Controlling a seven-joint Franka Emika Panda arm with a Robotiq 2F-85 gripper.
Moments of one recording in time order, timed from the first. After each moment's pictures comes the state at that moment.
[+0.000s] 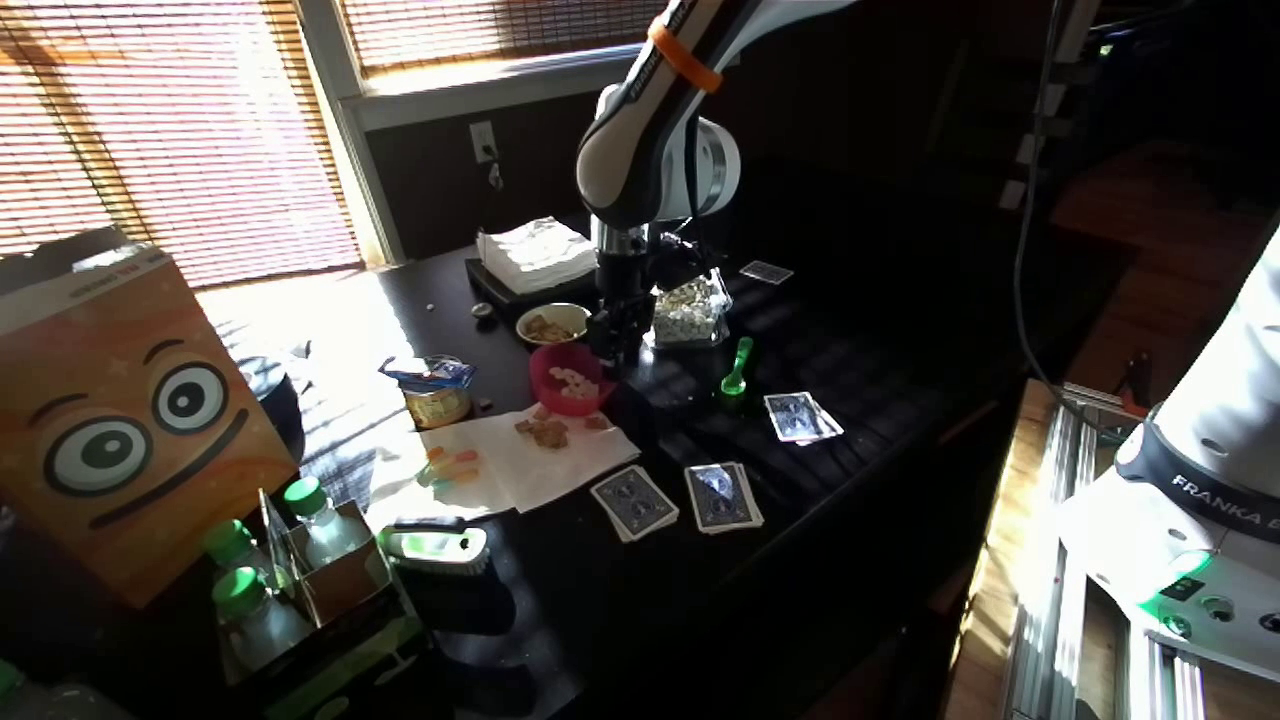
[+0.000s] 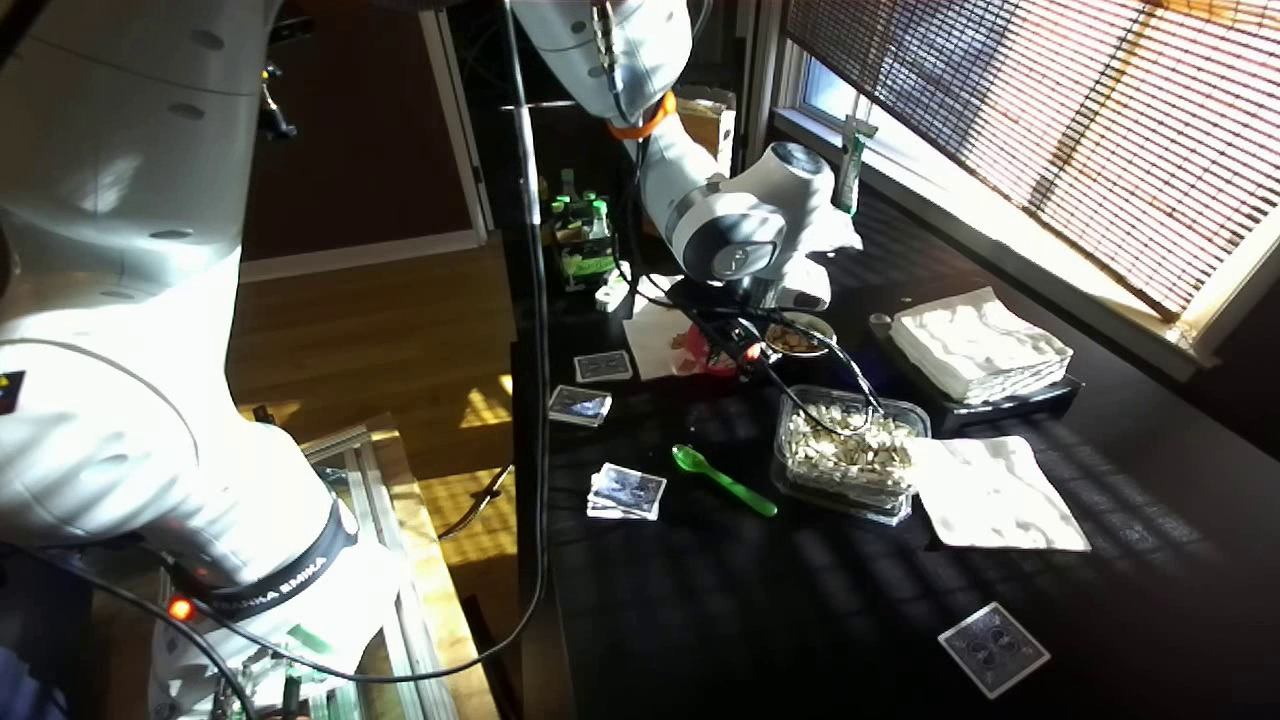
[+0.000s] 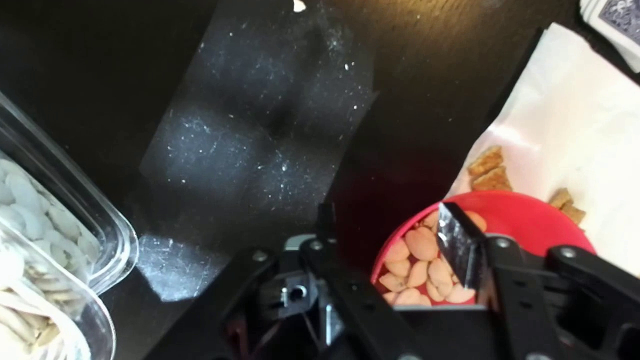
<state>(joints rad) -0.09 0.53 0.13 -2.07 0.22 2.56 -0.28</state>
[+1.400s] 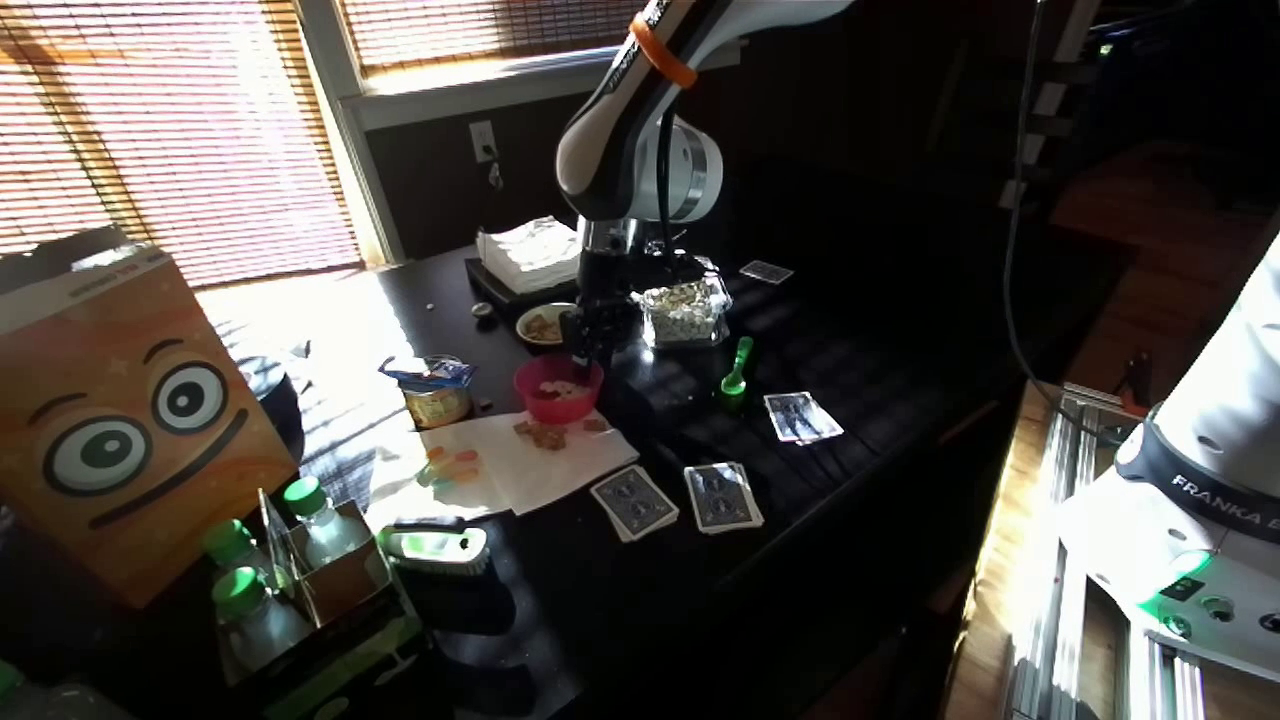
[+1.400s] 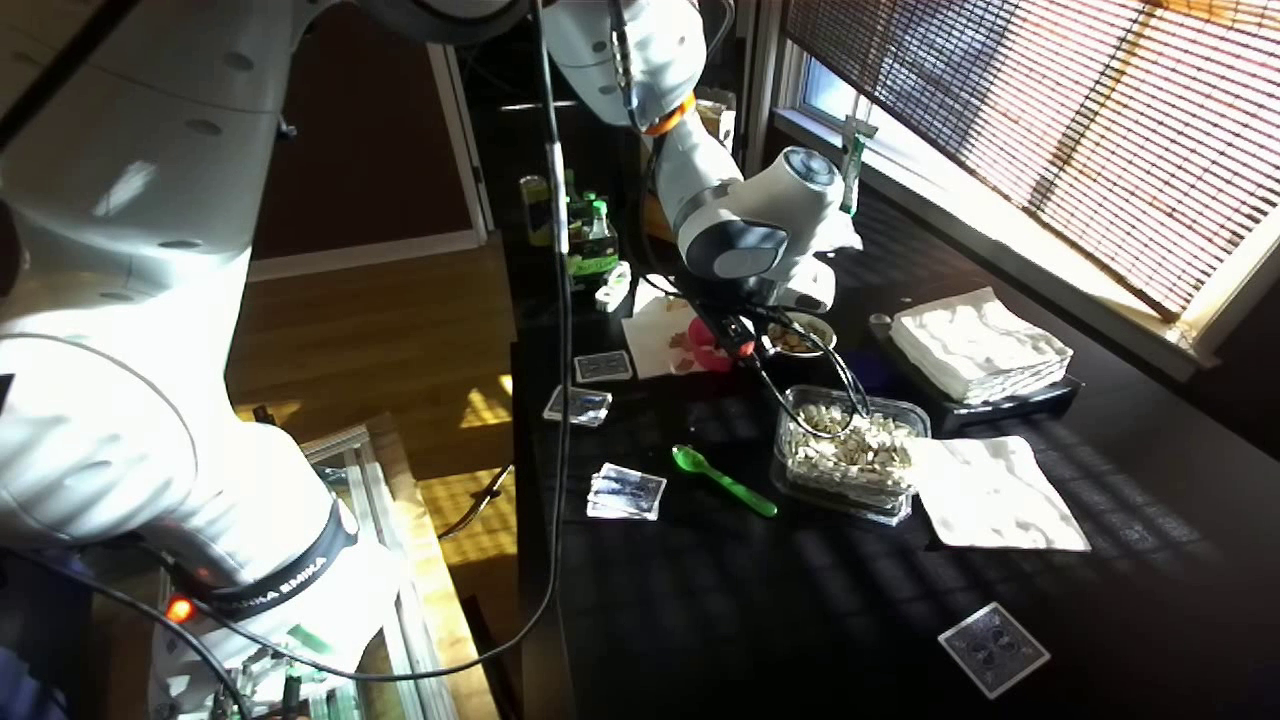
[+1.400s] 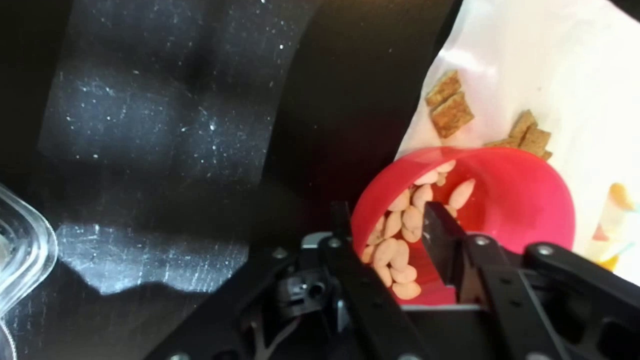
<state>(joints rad) -0.14 0.58 0.20 -2.01 0.35 2.59 -0.26</state>
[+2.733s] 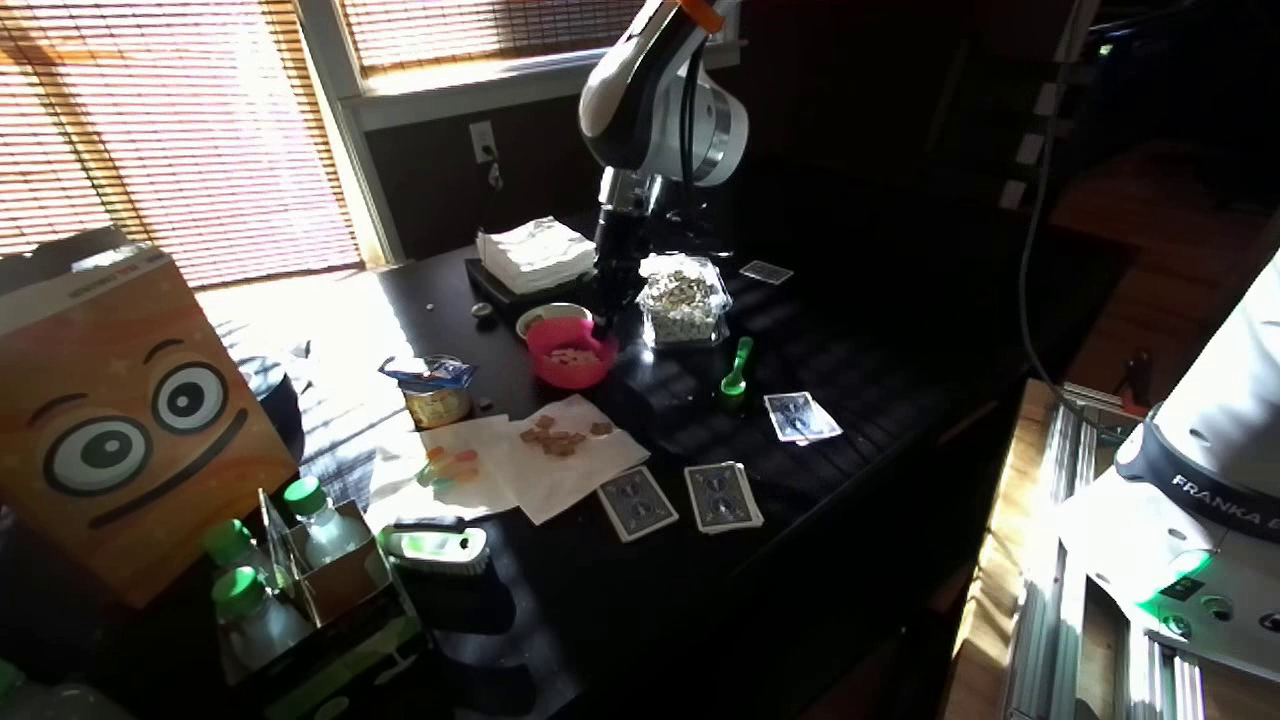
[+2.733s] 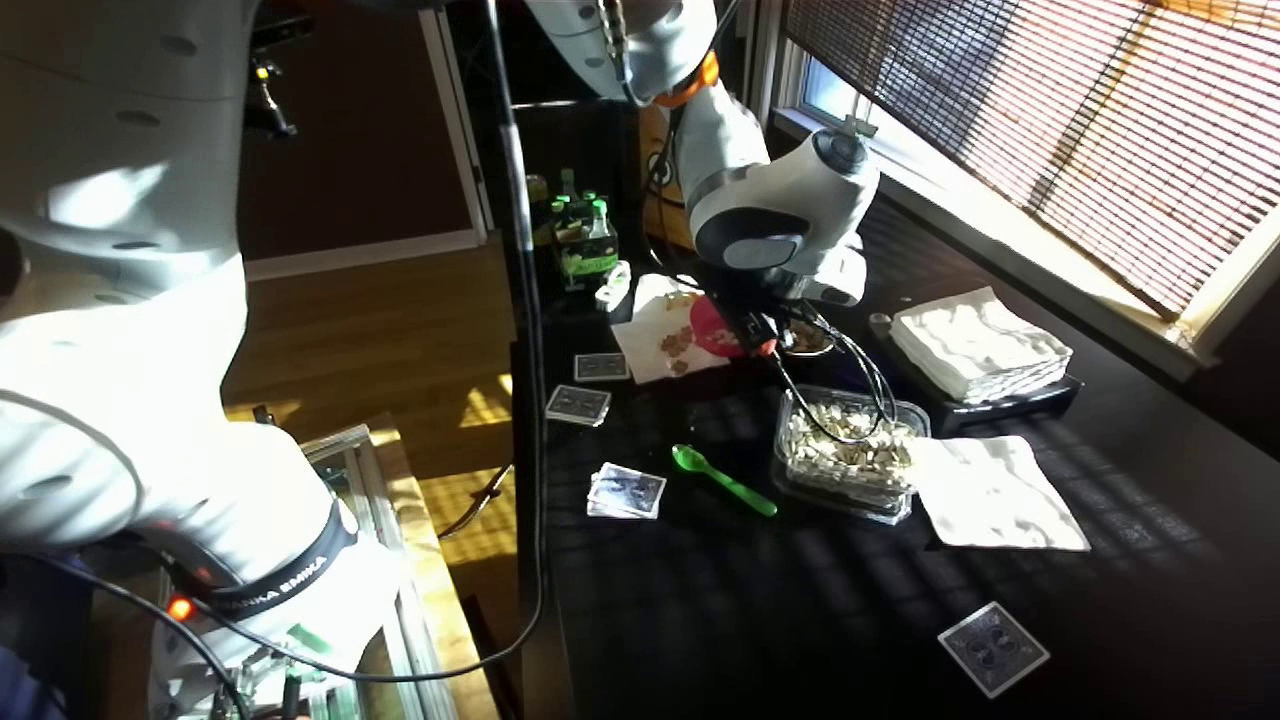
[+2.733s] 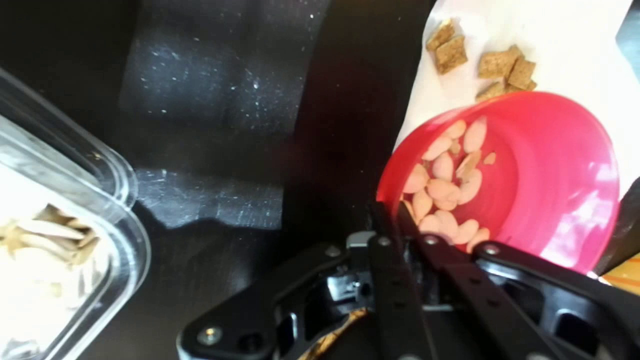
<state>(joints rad) -0.28 0.49 0.27 -2.06 0.44 2.59 -0.37</state>
